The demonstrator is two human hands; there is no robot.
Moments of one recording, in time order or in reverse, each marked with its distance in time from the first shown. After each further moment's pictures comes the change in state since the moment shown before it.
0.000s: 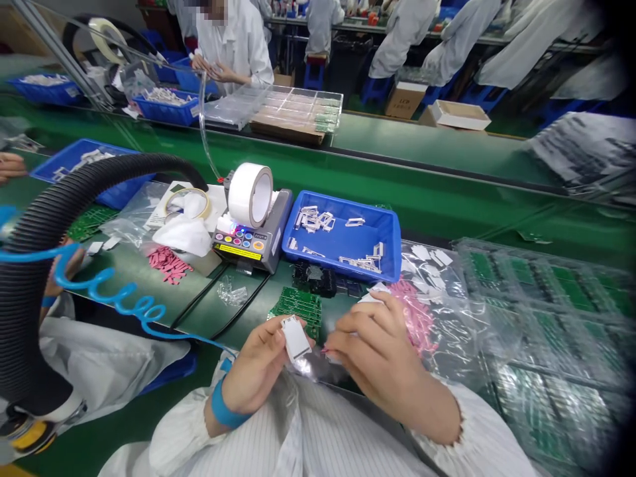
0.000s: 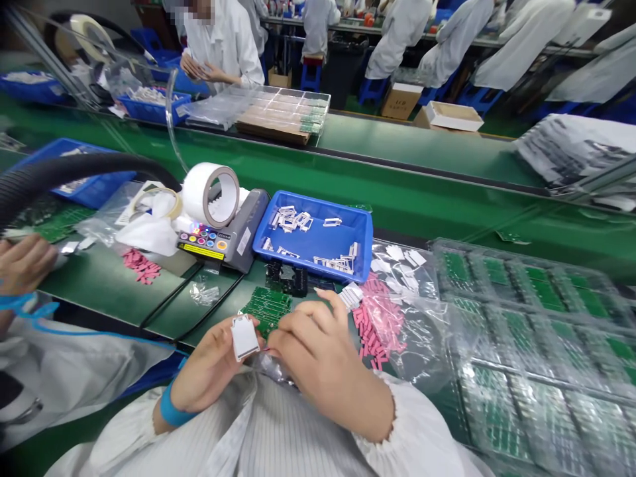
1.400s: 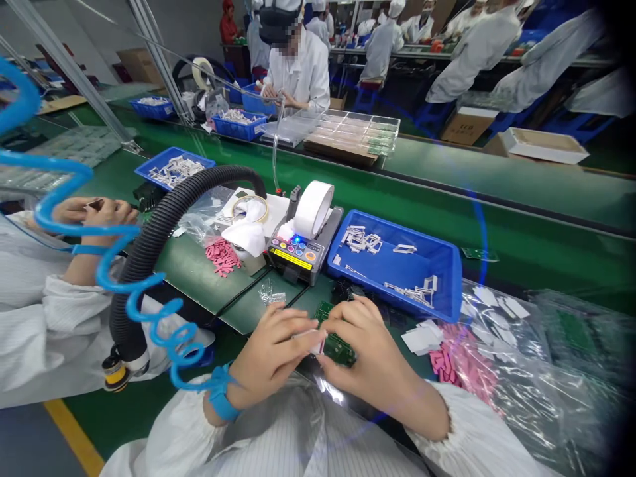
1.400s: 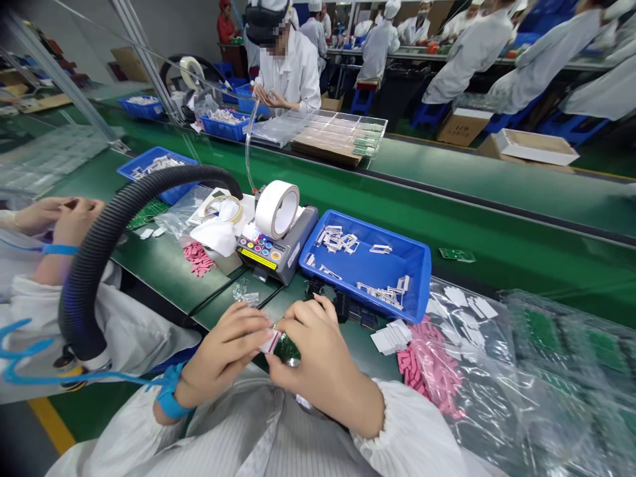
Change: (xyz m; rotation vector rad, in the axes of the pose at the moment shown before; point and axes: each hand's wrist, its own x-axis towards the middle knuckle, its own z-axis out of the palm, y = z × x) left_hand -0.023 0.052 -0.031 0.620 0.032 0.441; right_hand 0.047 -0.014 0.052 0.280 -0.136 0.096
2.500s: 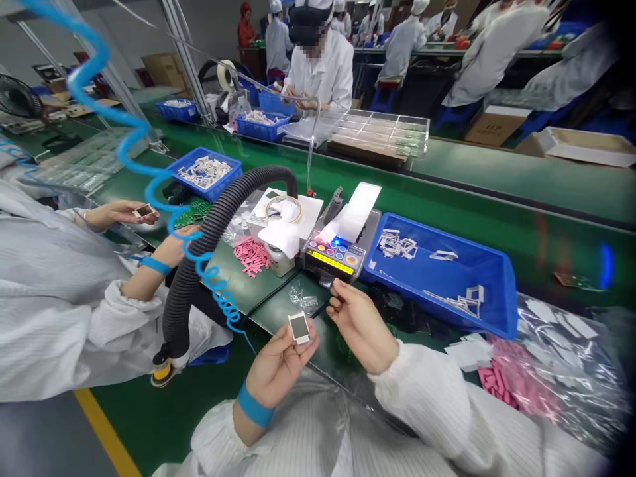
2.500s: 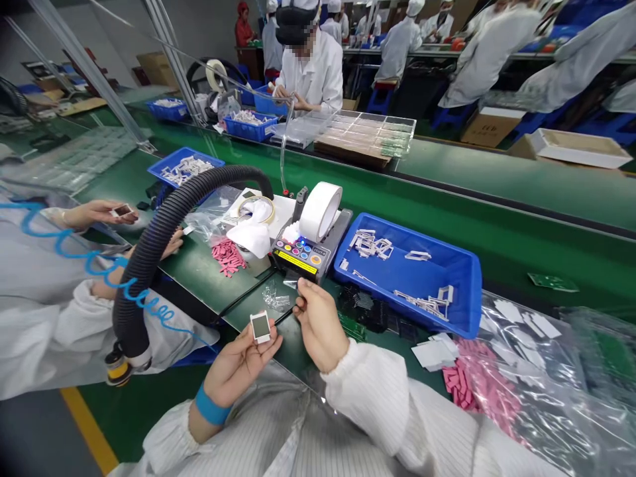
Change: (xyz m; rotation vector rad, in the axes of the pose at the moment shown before) left_hand -0.014 -0.050 -0.033 -1.100 0.285 -0.395; right_hand 0.068 -0.009 0.078 1.385 0.326 1.087
